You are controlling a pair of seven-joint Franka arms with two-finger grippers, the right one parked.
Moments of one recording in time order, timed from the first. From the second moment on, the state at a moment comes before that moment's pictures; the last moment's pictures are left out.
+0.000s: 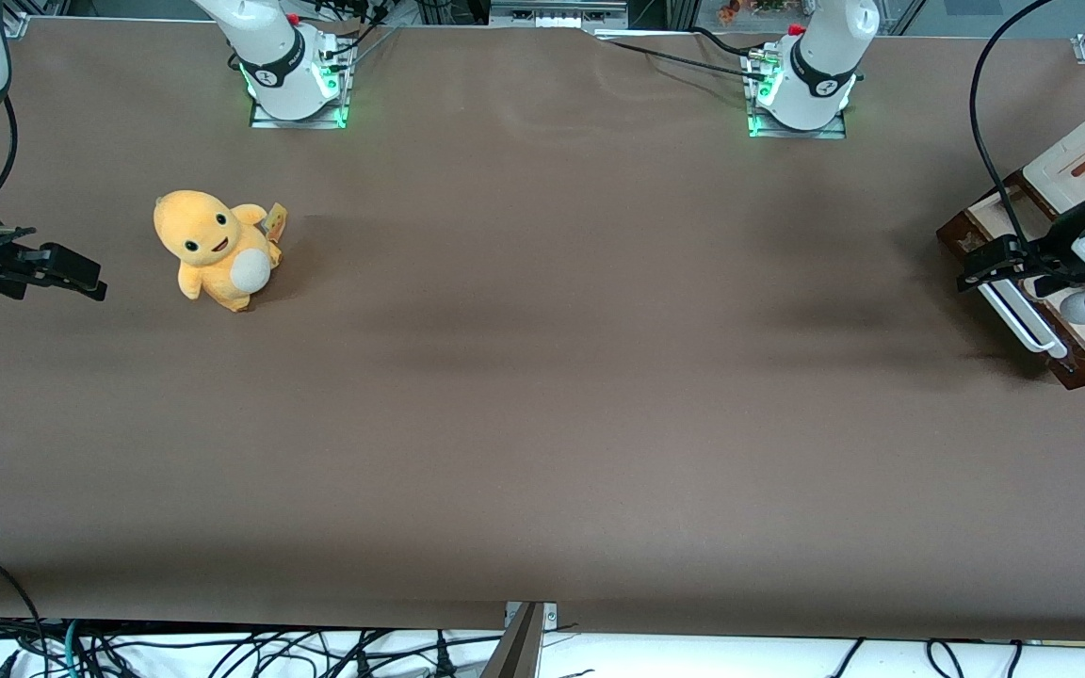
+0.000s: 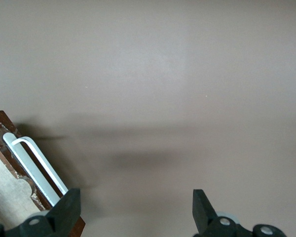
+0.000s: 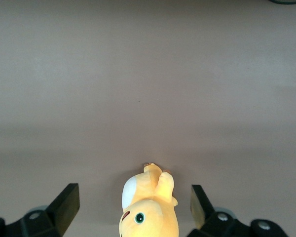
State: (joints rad) arm 0.00 0.12 0.05 -1.58 -0.04 1.65 0.07
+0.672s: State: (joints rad) arm 0.00 0.12 0.05 -1.58 -0.04 1.65 0.10
